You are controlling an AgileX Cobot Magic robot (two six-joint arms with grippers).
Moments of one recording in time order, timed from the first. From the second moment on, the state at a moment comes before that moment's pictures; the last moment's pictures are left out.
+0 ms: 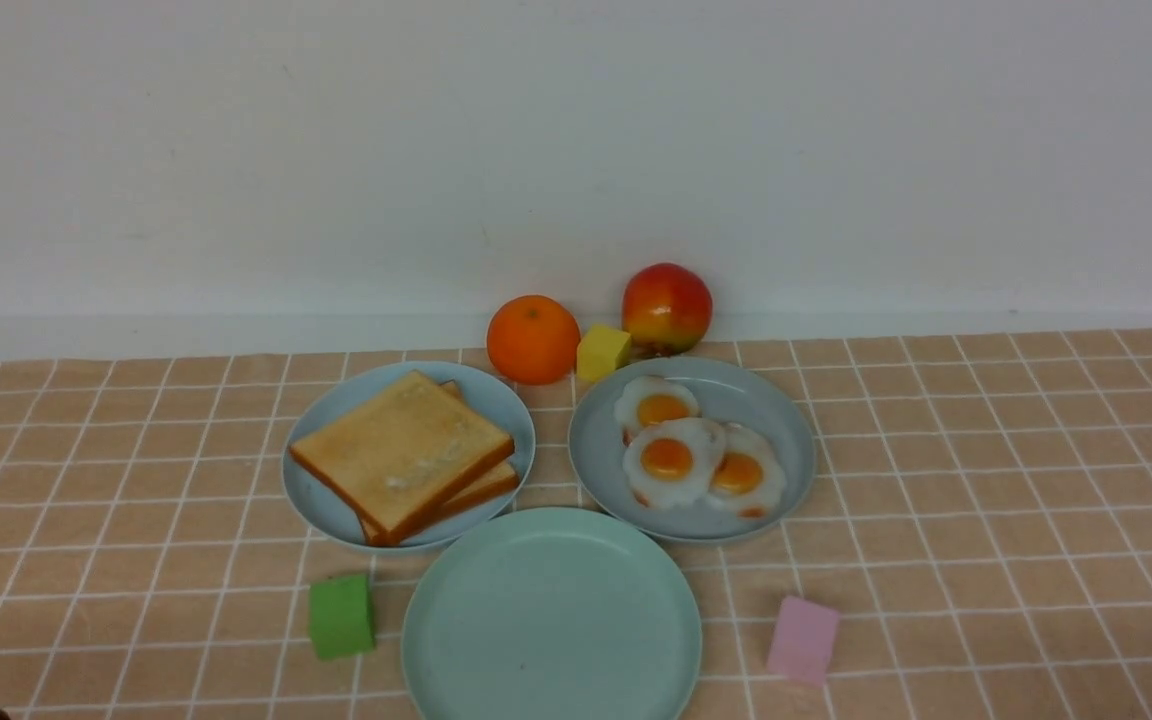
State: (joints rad) right arm 0.08 -0.01 0.02 -0.12 0.17 0.10; left arm -0.13 -0.01 0.03 -0.03 0.16 -0.24
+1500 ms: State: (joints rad) right arm 0.08 0.60 -0.87 -0.28 0.34 0.60; left arm -0.13 0.66 -0.90 -0.18 0.43 -0.50
